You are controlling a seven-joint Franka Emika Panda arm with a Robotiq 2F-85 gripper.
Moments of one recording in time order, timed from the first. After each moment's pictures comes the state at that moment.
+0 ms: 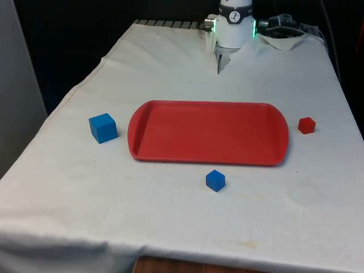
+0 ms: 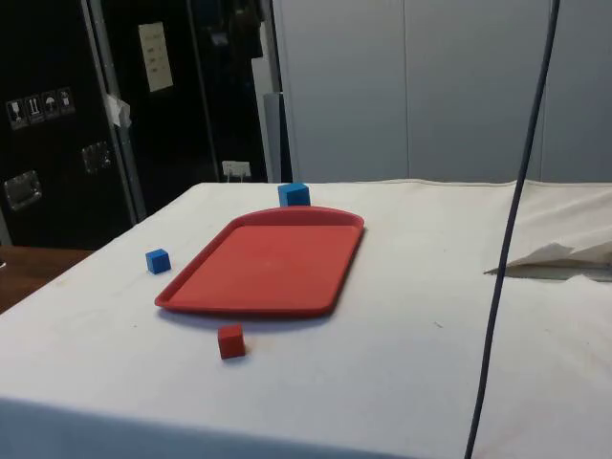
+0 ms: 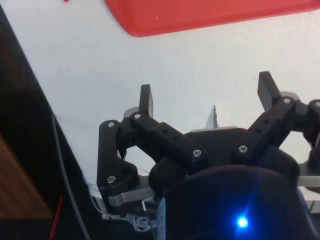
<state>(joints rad) 0.44 0.08 -0.46 -1.85 0.05 1.87 -0.06</state>
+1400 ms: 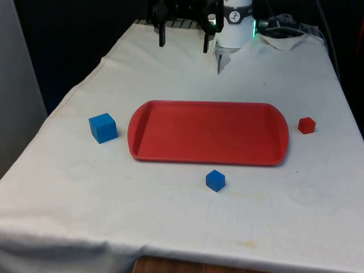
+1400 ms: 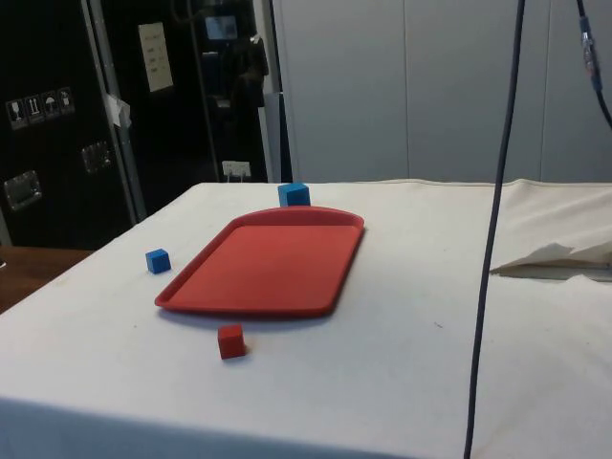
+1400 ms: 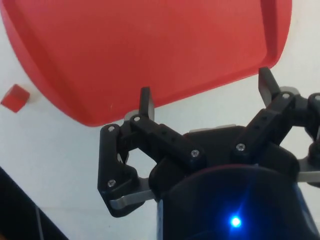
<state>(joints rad) 0.40 0.30 -0.58 -1.86 0.11 2.14 -0.13</state>
